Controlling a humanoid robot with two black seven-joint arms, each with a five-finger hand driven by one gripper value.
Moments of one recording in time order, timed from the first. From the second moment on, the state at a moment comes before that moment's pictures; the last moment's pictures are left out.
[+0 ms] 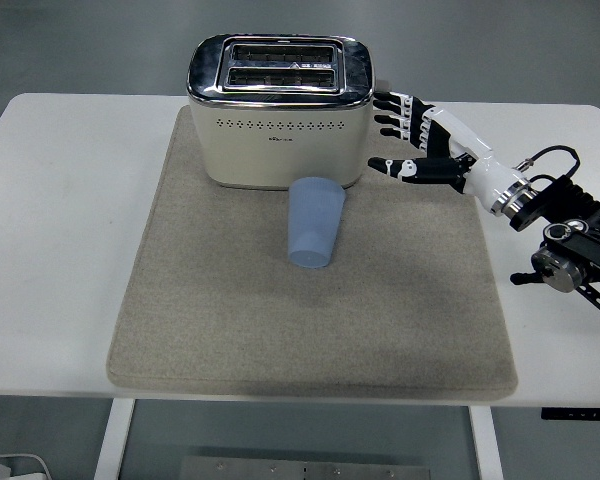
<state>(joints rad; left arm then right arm) -0.04 0.00 -0.05 -0.11 -0.04 -0.12 -0.10 0.90 -0.43 0.33 1.05 -0.58 0.01 0.47</state>
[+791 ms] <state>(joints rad) -0.04 0.00 -0.05 -0.12 -0.04 -0.12 -0.10 0.93 -0.39 0.38 0.80 -0.37 0.01 0.44</state>
